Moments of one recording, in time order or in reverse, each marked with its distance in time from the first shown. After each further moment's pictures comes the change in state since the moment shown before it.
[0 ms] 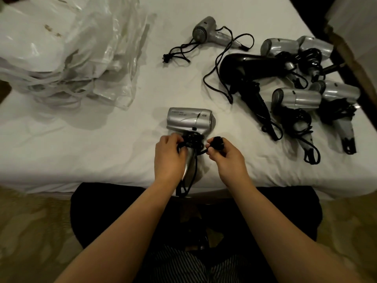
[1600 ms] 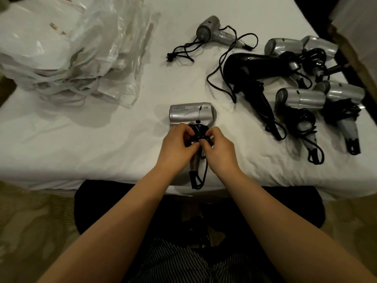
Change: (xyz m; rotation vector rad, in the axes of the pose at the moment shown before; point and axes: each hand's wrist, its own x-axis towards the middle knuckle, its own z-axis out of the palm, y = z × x) left_hand 0.013 0.013 -0.017 -0.172 -0.159 0.088; right_hand 0.017 -0.019 0.021 -0.405 -0.022 -0.099
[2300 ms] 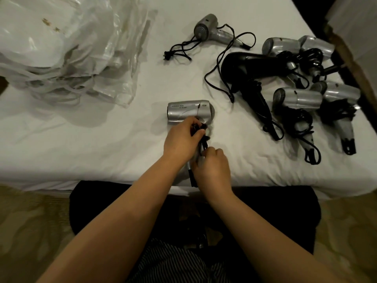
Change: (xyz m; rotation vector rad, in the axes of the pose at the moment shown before) left_hand 0.018 0.019 0.009 0.057 -0.029 -0.019; right_hand -0.033 0.008 0.026 -0.393 0.105 0.061
